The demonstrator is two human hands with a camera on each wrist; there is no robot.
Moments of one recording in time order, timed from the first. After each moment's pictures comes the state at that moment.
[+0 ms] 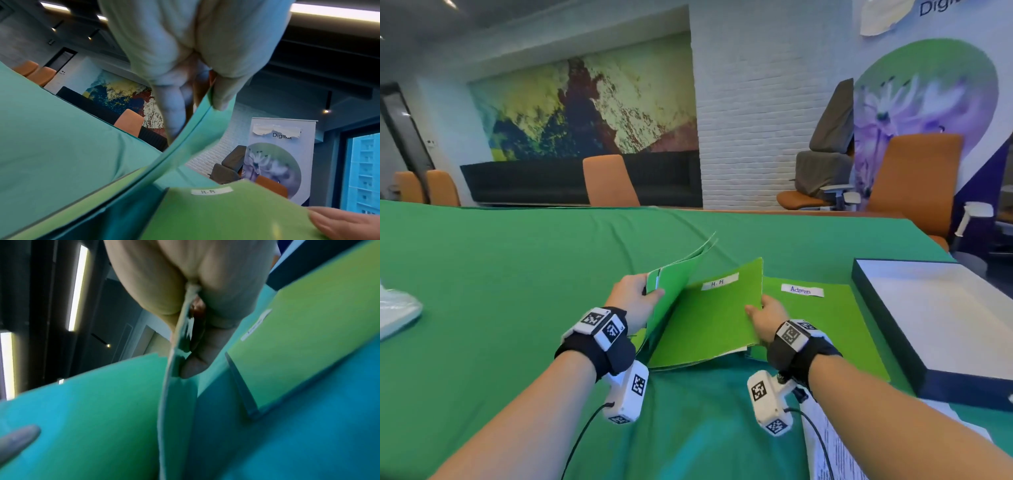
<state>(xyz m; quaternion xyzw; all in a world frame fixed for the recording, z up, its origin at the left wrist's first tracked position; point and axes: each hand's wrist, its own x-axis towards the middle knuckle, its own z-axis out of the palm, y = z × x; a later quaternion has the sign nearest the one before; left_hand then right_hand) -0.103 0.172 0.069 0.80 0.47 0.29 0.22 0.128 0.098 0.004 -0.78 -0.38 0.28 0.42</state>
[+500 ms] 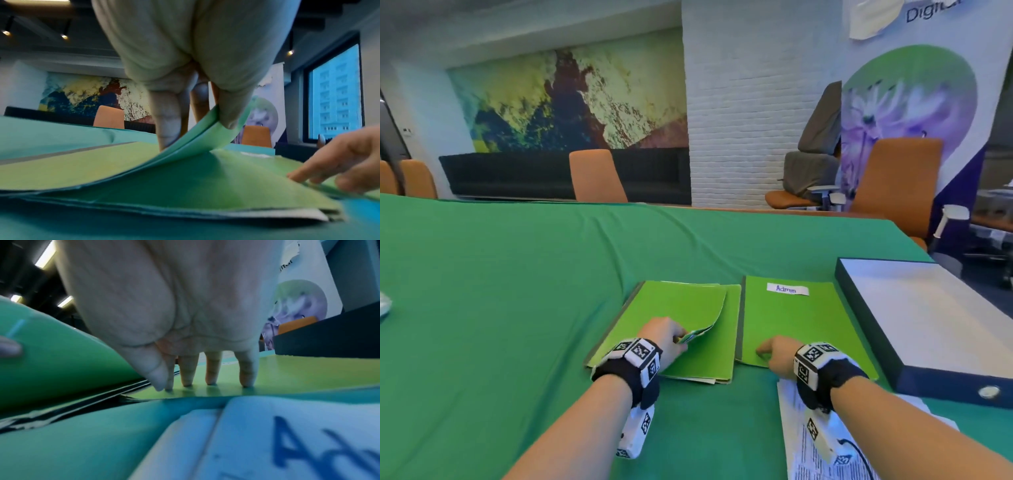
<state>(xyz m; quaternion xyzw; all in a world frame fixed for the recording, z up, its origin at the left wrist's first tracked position) -0.049 0.147 0.007 0.89 0.44 0.02 0.10 0.165 0.045 -0.027 -0.83 -0.51 0.22 0.04</state>
